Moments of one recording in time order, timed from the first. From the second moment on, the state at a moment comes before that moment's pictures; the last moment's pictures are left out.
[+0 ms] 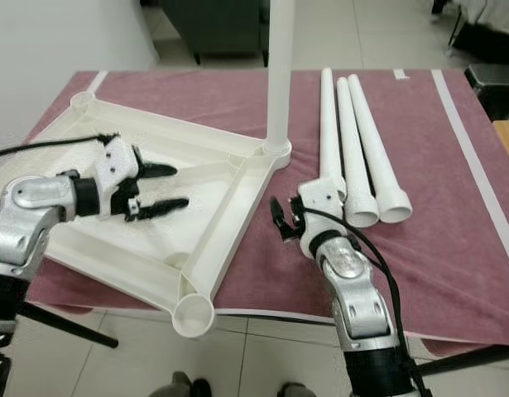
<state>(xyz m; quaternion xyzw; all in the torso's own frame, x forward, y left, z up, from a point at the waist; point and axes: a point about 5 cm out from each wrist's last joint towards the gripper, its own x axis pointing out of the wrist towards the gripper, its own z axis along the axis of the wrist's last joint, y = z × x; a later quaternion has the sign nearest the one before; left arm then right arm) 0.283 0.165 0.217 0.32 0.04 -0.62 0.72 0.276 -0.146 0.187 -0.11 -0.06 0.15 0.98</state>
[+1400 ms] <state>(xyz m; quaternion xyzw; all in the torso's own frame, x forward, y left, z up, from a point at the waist) 0.267 0.150 0.141 0.45 0.10 -0.69 0.55 0.280 -0.166 0.213 -0.08 -0.10 0.11 0.99</state>
